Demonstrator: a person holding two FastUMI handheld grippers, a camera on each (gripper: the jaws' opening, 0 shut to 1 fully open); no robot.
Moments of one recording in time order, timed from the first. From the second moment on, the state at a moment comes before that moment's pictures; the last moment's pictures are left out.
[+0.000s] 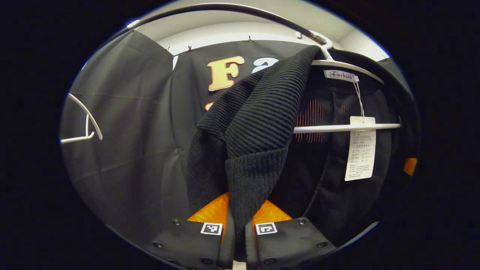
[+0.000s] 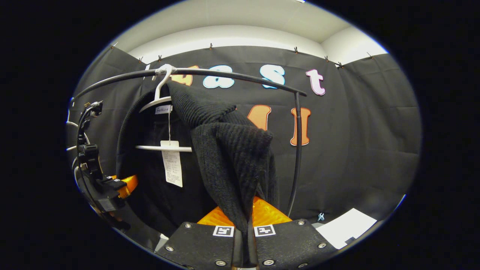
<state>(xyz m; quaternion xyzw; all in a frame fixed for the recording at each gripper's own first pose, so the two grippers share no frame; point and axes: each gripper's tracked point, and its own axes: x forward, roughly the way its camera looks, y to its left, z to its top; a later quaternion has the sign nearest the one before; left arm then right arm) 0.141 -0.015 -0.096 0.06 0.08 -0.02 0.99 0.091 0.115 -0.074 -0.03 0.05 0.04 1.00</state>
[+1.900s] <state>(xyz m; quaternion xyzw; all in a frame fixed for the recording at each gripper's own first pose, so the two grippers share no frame) 0.106 0.117 0.027 0.04 0.02 0.15 0.99 0.208 0.077 0.037 0.04 0.02 0.28 0.96</state>
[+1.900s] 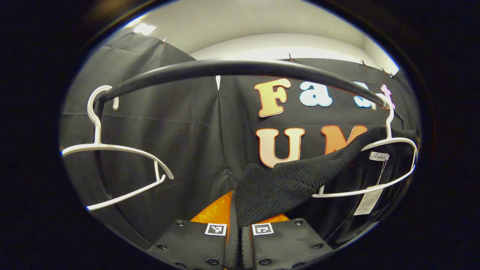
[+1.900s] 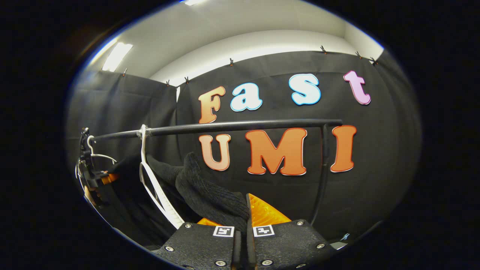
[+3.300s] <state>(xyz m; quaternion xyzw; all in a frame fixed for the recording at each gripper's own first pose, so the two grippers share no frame) 0.139 0.141 -0.078 0.08 0.12 0.17 0.97 0.262 0.136 -0.147 0.18 0.17 0.33 0.91</state>
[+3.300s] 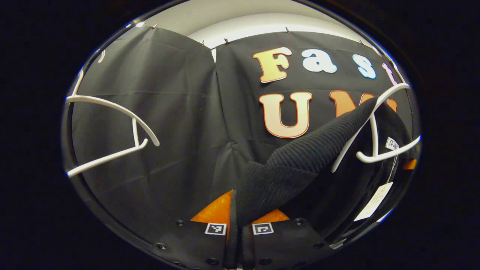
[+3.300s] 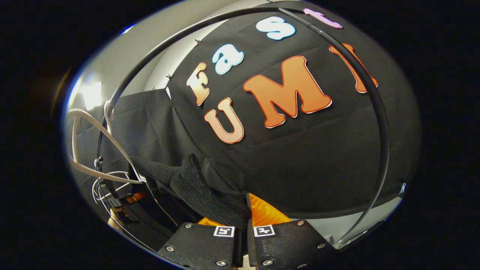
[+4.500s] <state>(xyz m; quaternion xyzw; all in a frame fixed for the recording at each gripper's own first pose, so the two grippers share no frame) 0.068 0.100 -0.235 0.04 0.26 0.06 0.96 0.138 0.223 -0.322 0.14 0.31 0.28 0.90</state>
